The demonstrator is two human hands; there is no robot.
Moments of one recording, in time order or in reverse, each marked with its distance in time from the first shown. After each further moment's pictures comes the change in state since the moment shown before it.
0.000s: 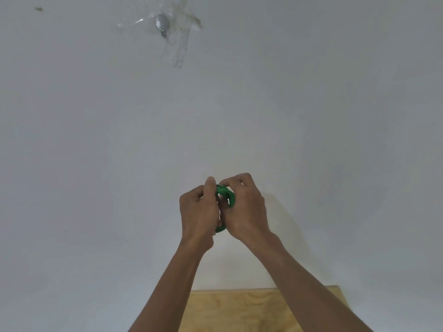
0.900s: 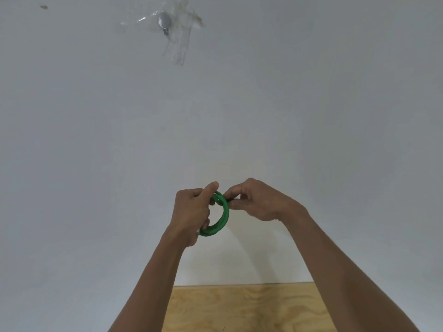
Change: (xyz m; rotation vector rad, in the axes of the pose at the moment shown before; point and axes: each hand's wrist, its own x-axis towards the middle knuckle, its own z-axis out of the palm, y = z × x) left_hand 0.020 -0.010 -0.029 0.094 -0.172 -0.141; right_hand 0.033 0.033 -0.046 0.122 -0.726 -0.035
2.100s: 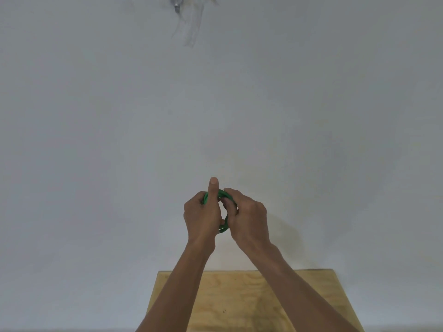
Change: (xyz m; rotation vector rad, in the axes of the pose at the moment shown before) left_hand -0.016 -0.047 0.012 -0.066 0.241 0.012; right_hand -0.007 -0.006 0.116 -0.101 0.815 -0.041
